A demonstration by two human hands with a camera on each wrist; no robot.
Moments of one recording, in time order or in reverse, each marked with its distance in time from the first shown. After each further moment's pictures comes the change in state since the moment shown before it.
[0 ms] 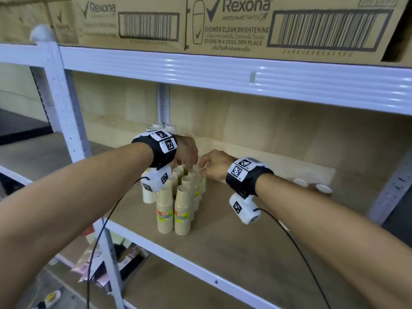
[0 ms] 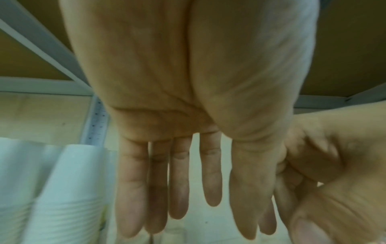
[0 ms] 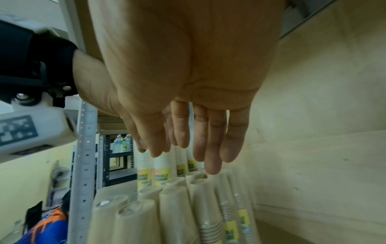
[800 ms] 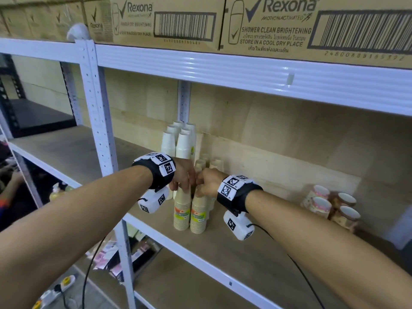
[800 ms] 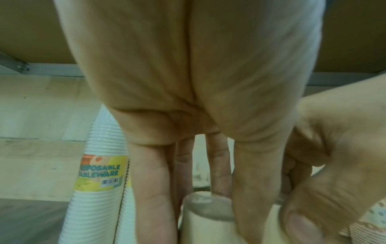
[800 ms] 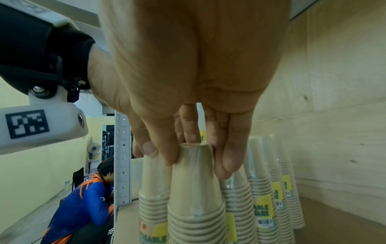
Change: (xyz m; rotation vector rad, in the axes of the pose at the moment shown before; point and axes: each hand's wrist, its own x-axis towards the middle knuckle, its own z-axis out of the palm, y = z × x) left_hand -0.021 -0.060 0.055 -0.094 -0.155 -0.084; right_hand 0.006 -0.046 0.058 -0.110 -0.216 -0.153
